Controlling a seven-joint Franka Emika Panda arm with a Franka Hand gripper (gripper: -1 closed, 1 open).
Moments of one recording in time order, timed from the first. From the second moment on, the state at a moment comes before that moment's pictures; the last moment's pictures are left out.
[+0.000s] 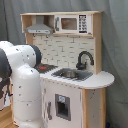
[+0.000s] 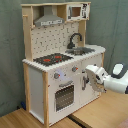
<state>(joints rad) -1.29 0.07 2.62 -2.47 -1.73 1.79 1.17</state>
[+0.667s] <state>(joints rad) -1.38 0.06 2.58 -2.49 -1.83 1.81 1.07</state>
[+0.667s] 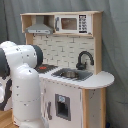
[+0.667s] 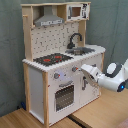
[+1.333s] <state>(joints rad) -1.49 0.10 2.58 -2.58 -1.97 1.83 1.08</state>
